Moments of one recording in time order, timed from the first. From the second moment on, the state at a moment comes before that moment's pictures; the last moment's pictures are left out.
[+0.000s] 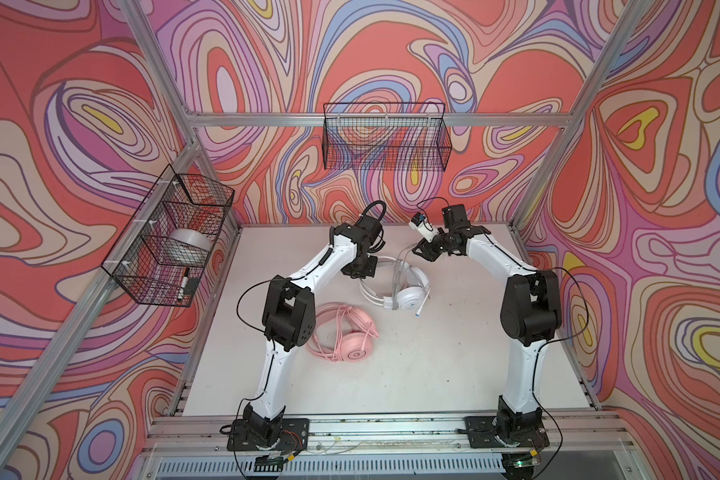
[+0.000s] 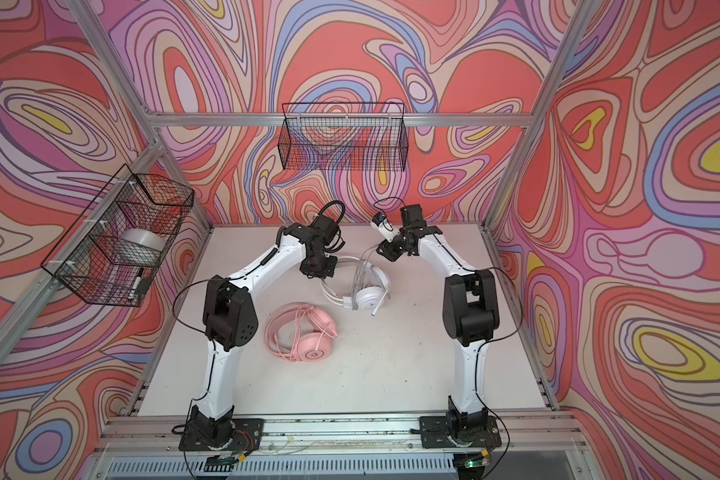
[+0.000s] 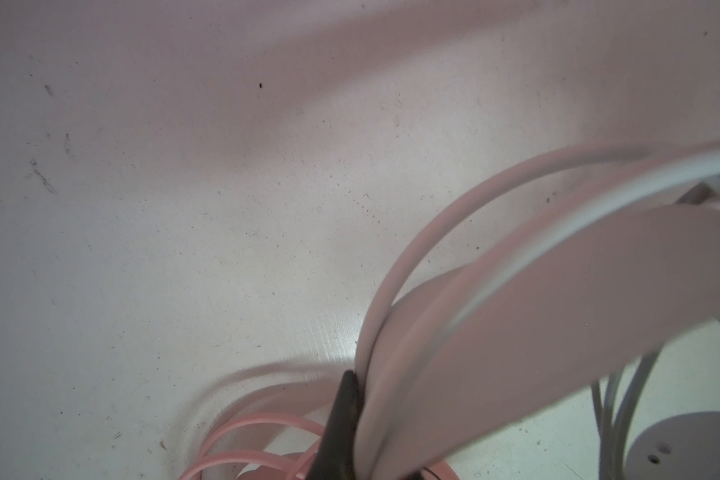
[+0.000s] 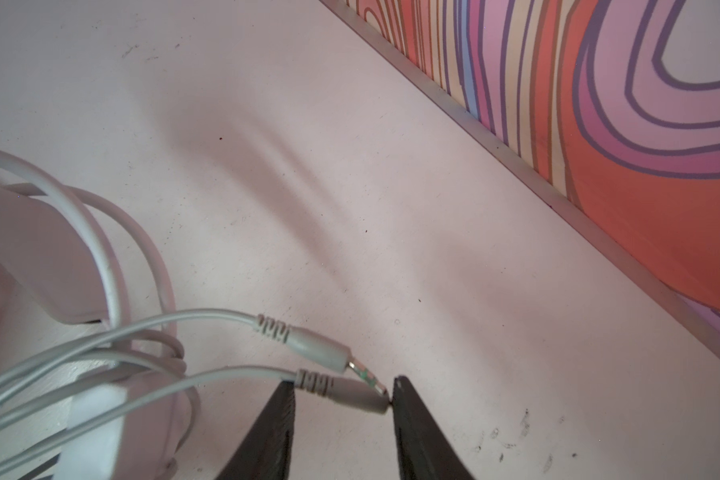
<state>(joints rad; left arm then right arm) -0.53 2.20 2.06 -1.15 -0.06 -0.32 0.19 2.07 1.75 -0.55 -0.40 -0.50</state>
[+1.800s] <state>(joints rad) -0.53 2.20 2.06 -1.18 -0.03 -0.33 0.06 1.89 1.65 -0.45 -0.47 -0.23</state>
